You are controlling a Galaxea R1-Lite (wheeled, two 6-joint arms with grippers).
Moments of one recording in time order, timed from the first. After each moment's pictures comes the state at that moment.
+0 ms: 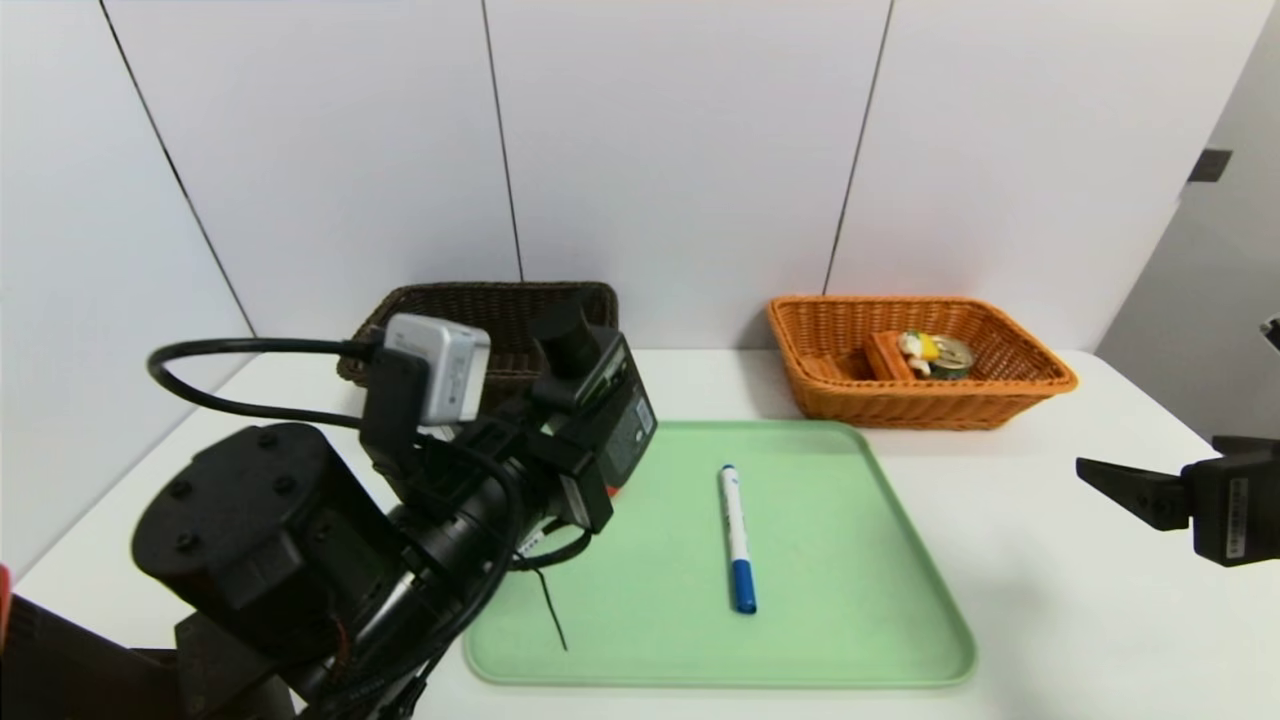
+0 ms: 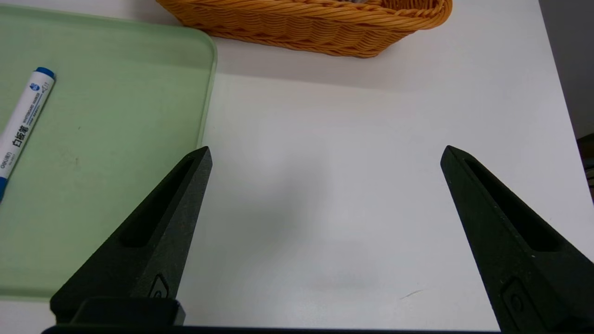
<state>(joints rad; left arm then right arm) -0.84 1.73 -0.45 -1.52 0.26 -0.06 0.16 1.12 -0.66 0.00 -0.17 -0.05</state>
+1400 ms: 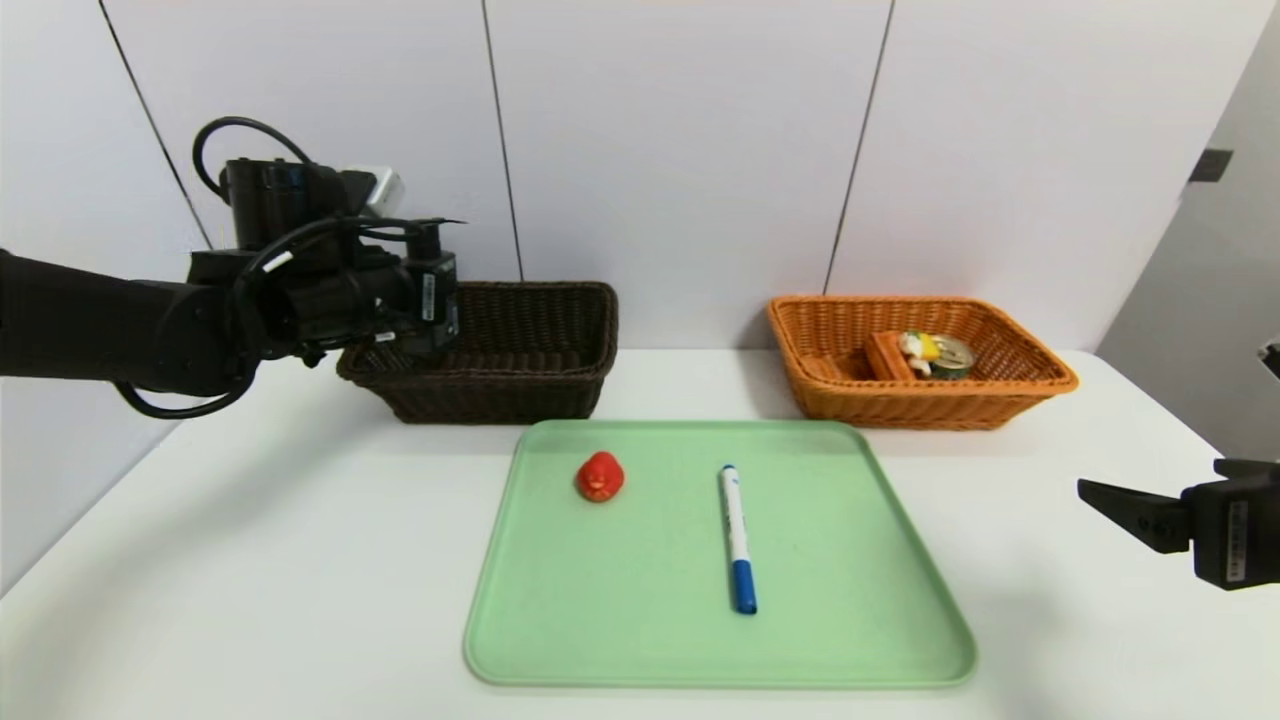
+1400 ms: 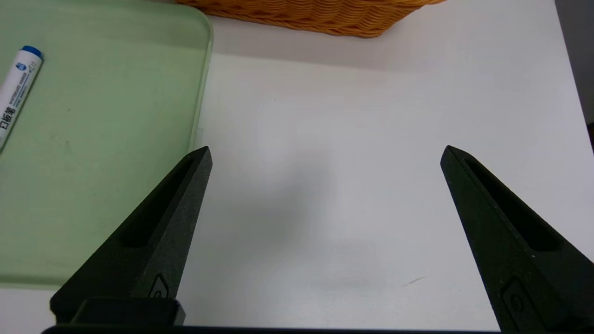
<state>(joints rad) -0.18 1.87 -1.26 -0.40 0.01 0.05 0.16 1.11 -0.62 0.00 -0.17 -0.04</state>
